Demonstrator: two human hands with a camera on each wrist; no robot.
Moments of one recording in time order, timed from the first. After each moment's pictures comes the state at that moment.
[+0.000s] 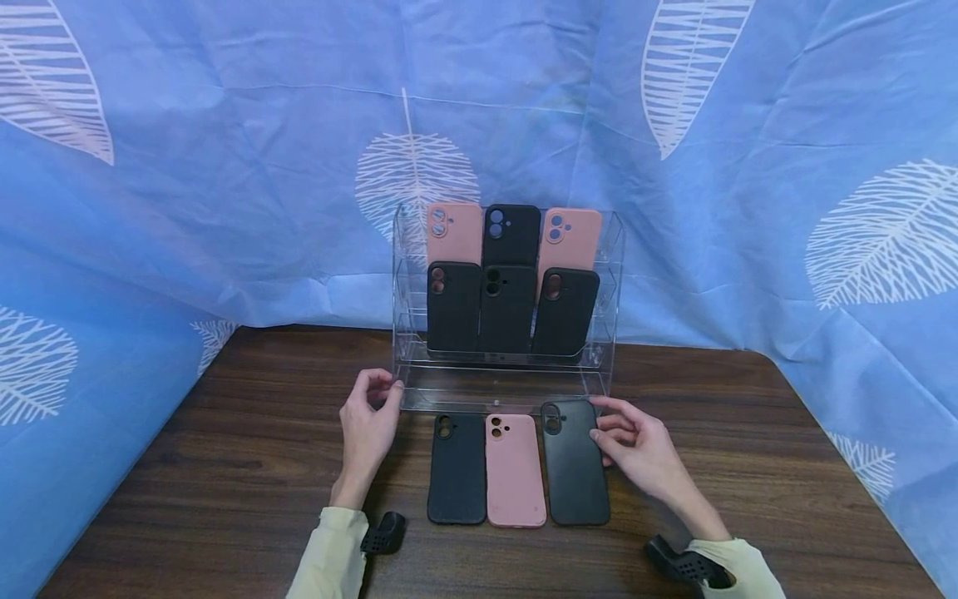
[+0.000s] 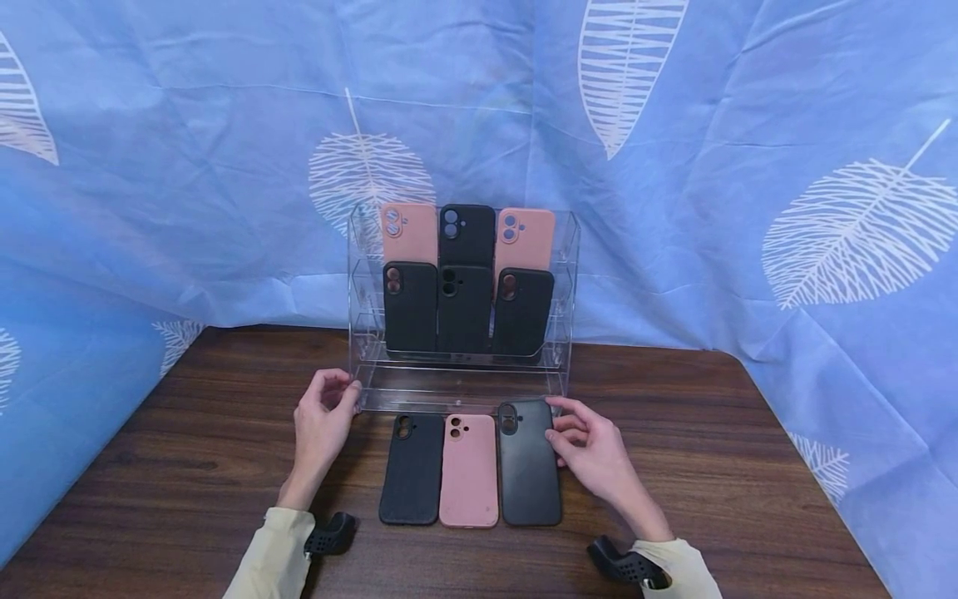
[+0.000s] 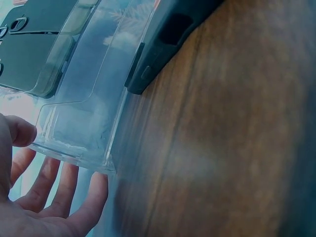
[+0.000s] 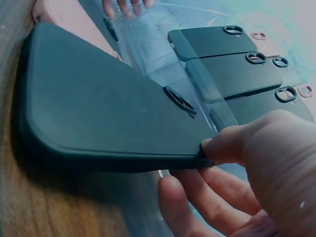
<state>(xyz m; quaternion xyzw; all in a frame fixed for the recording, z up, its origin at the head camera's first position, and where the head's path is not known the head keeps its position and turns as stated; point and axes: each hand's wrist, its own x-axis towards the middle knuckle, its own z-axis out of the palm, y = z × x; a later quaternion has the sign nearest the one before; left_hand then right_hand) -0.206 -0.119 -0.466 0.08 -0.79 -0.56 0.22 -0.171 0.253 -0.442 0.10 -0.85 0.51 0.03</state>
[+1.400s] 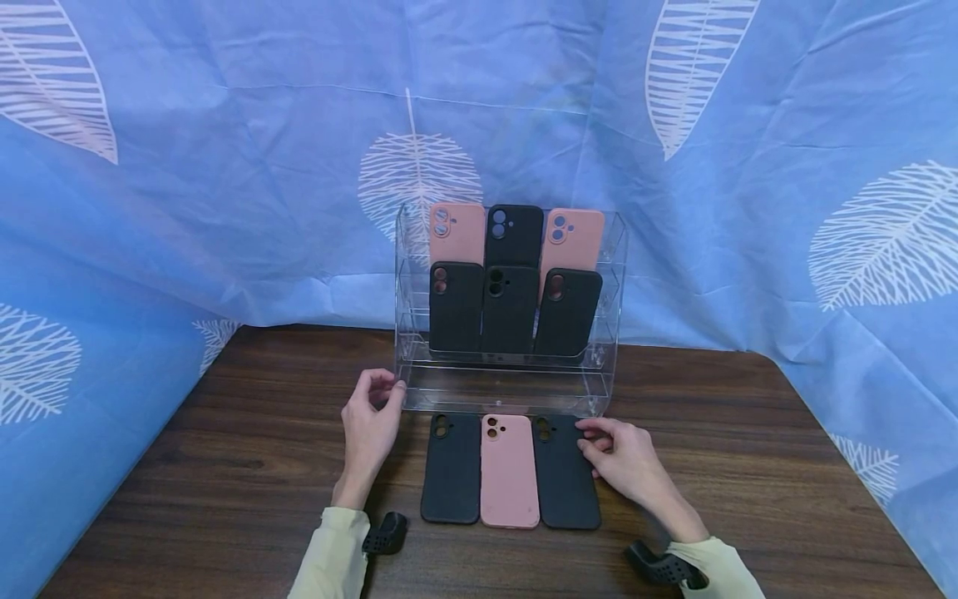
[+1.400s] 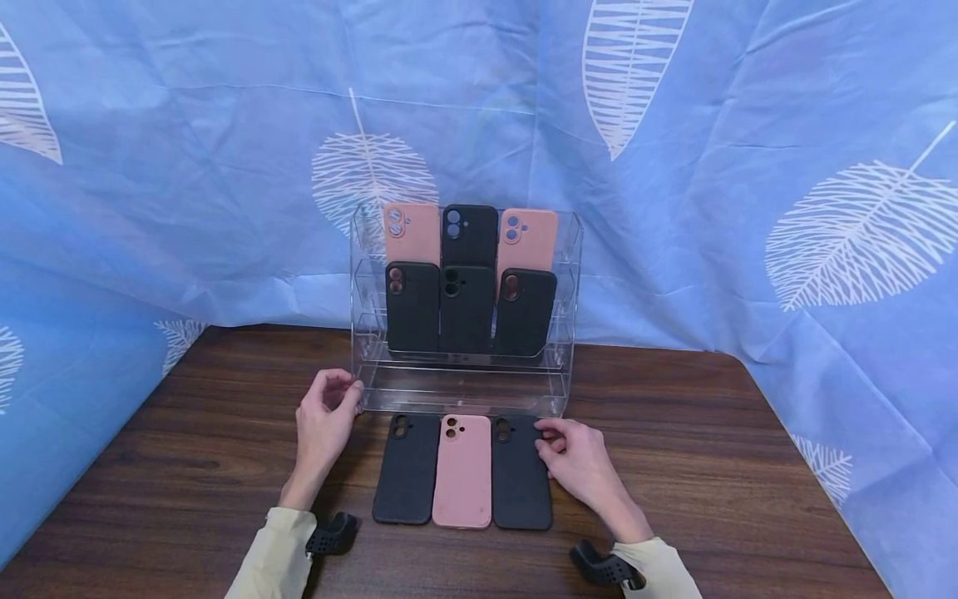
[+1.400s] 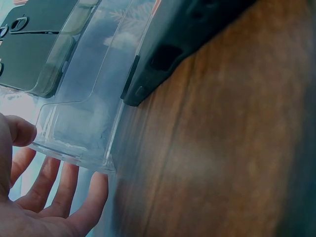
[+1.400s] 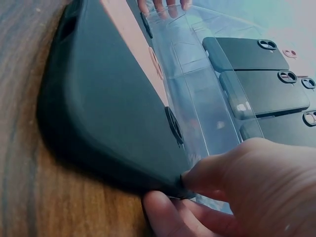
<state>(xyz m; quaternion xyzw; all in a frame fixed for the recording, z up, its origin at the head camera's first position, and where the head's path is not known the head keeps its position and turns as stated) -0.205 -0.119 -0.465 0.09 -0.79 -0.57 0.20 -0.173 0.229 -0.452 0.05 -0.93 0.37 0.02</state>
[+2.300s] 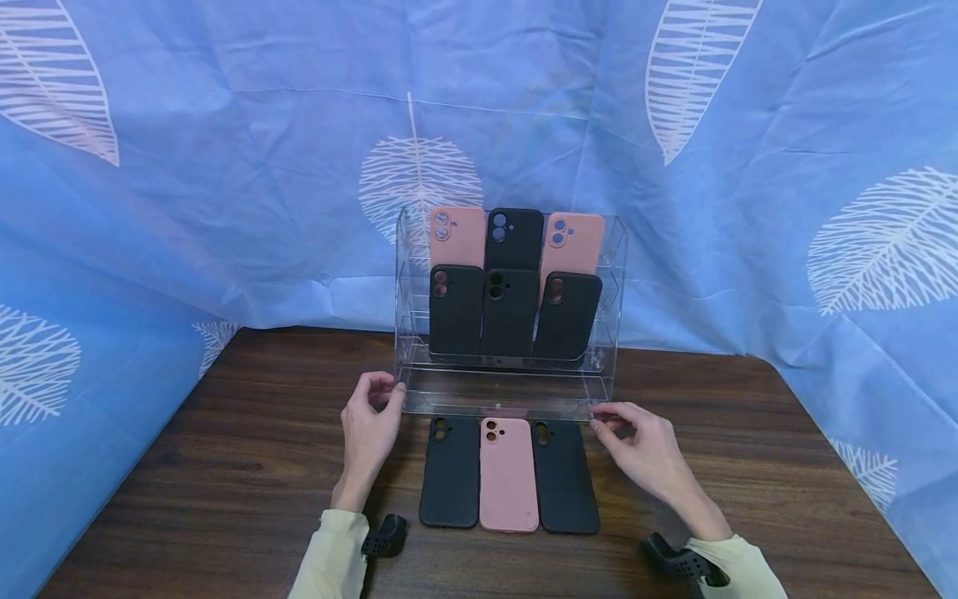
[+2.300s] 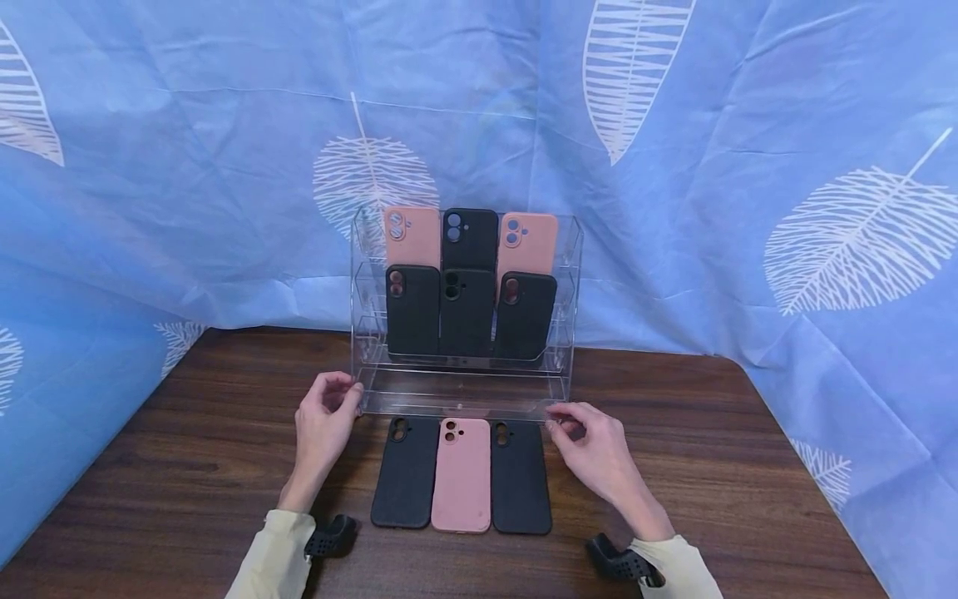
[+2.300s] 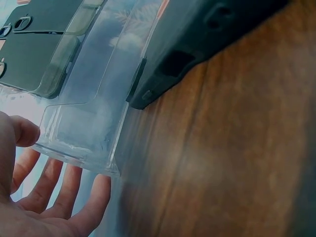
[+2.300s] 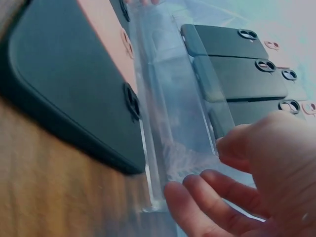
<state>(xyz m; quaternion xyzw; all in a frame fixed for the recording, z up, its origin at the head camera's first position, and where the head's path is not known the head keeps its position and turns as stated) -0.205 -0.118 -0.462 0.10 -0.80 -0.56 0.19 -0.177 0.249 -0.436 0.15 -0.91 0.34 0.17</state>
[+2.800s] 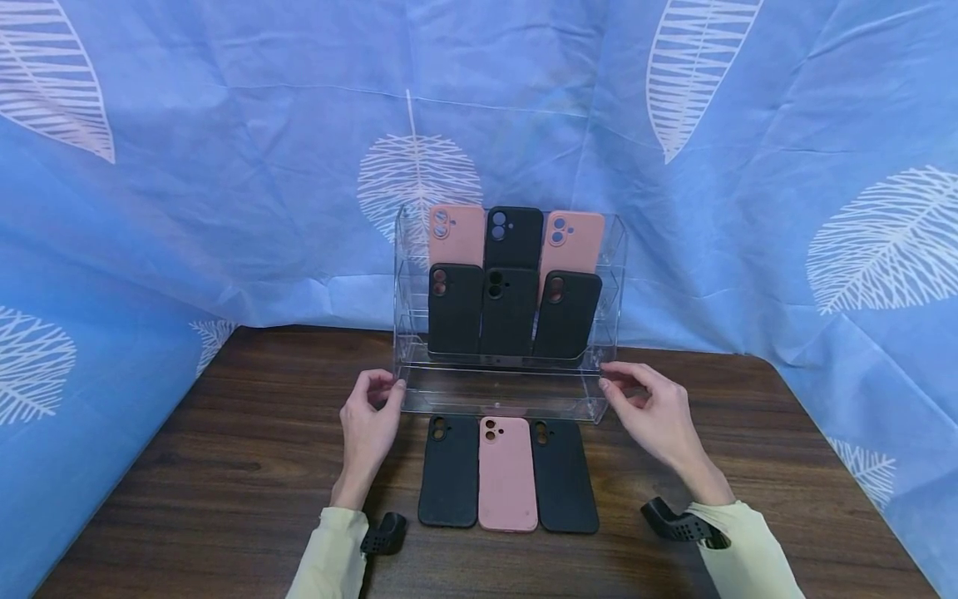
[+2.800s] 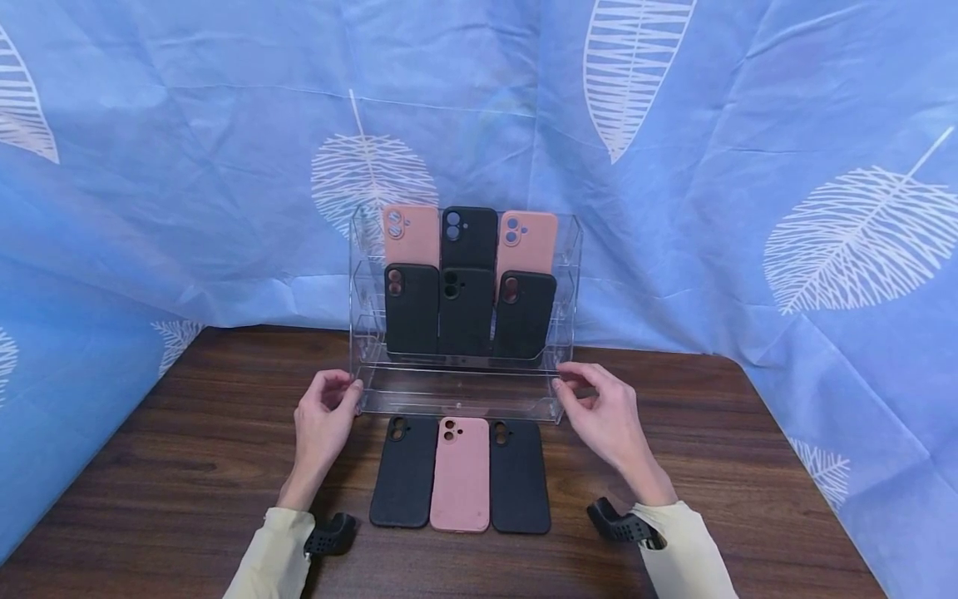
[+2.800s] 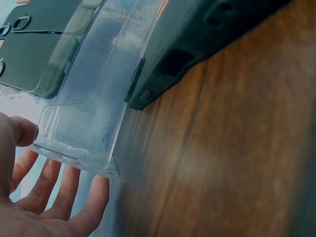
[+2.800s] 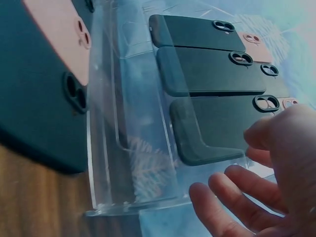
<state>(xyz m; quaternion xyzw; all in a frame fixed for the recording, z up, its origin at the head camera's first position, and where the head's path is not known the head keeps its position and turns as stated) -0.207 -0.119 -0.463 0.10 -0.80 -0.57 0.19 -0.202 0.254 -0.407 0.16 -0.89 0.35 0.25</state>
